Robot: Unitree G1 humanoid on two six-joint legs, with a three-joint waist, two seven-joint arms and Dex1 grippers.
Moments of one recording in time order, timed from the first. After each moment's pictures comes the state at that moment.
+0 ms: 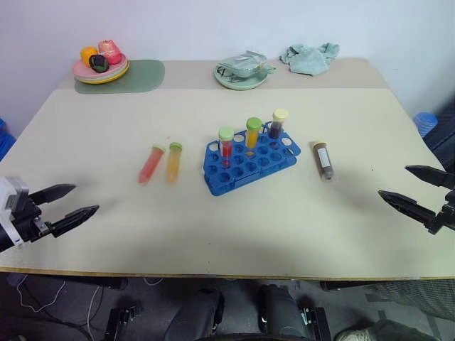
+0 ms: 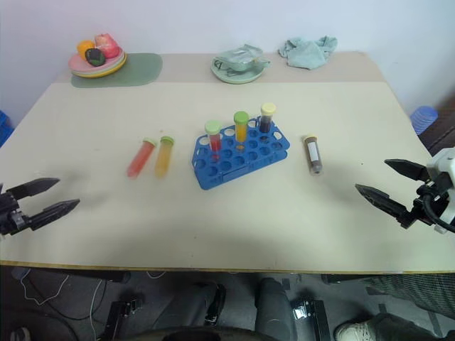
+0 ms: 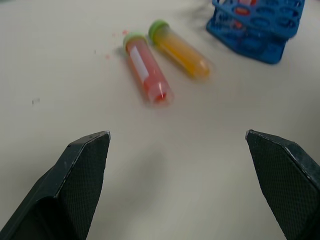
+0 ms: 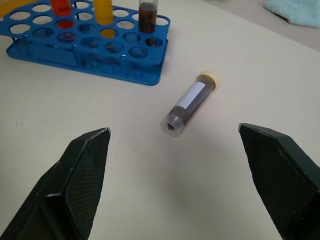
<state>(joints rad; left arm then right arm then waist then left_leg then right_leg) 0.18 0.93 0.61 0.01 -0.63 0.33 -1.14 0.24 -0.95 -0.79 -0.41 0.65 0.64 0.93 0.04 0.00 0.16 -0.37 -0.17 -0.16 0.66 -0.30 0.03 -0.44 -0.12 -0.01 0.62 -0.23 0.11</state>
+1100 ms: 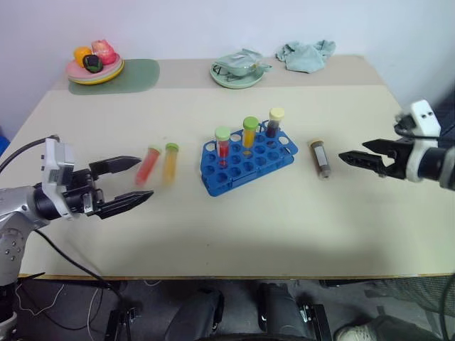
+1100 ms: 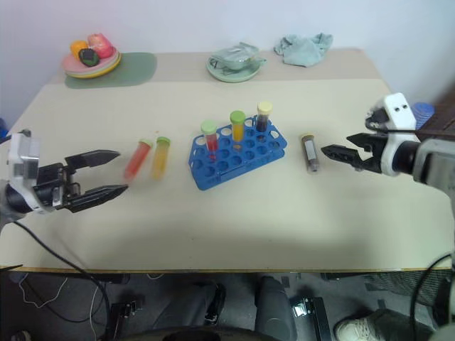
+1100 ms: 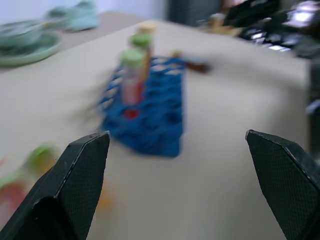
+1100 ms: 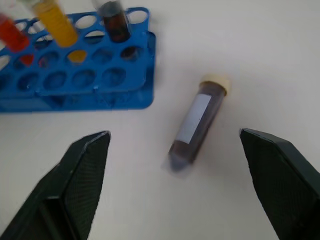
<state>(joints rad) -0.12 0.84 0.37 -0.26 -0.78 0.46 -1.20 -0.64 -1.00 -0.19 0.04 0.66 1.20 0.65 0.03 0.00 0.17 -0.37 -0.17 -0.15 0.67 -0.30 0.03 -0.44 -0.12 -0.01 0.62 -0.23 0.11</state>
